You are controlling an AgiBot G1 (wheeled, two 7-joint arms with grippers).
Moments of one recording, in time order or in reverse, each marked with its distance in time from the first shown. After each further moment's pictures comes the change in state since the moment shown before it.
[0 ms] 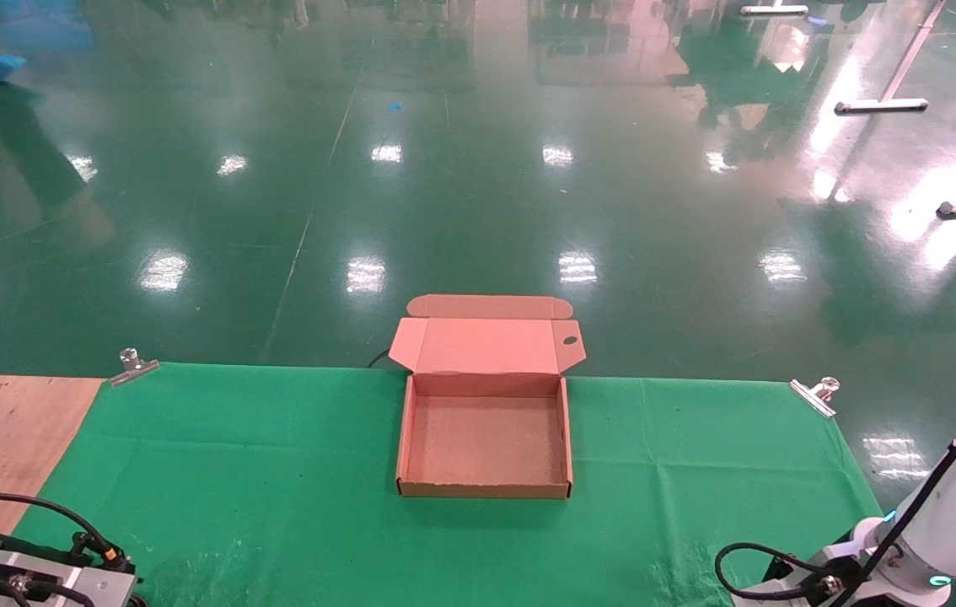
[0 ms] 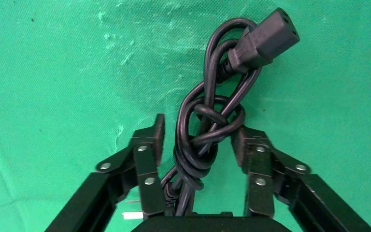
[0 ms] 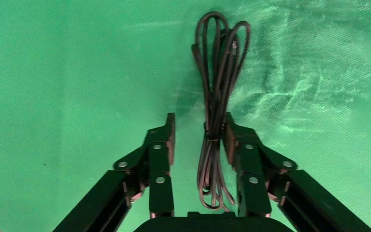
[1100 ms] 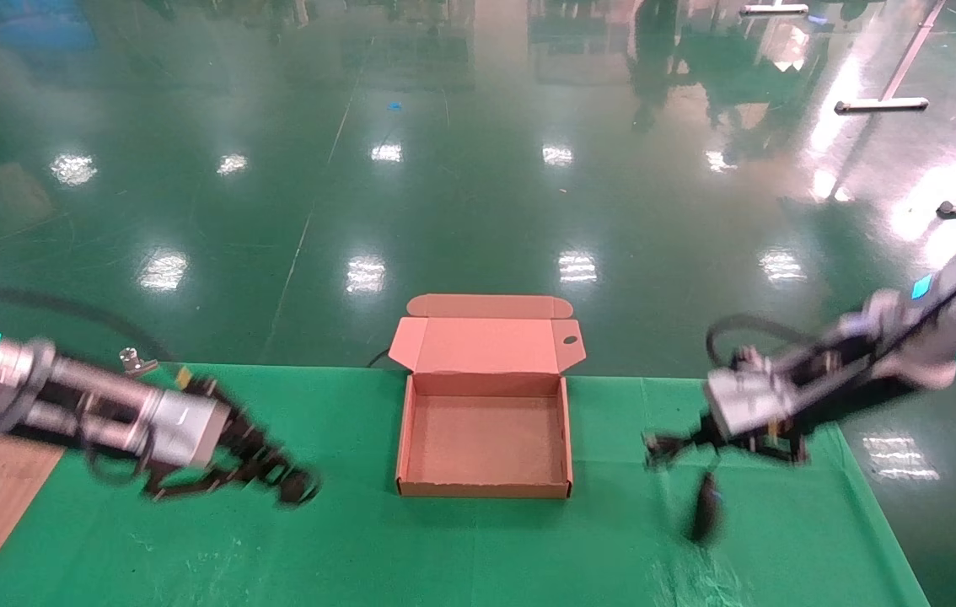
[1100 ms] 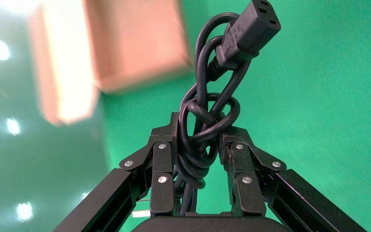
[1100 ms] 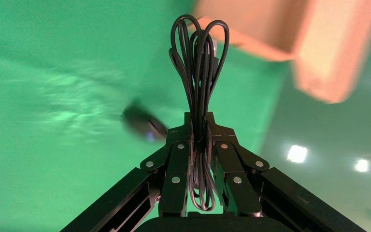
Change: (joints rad) left arm -0.336 0.089 -0.071 -0.073 -0.105 0.395 -0.033; right arm 0.374 0.020 0.073 0.097 0.102 -0.212 0.004
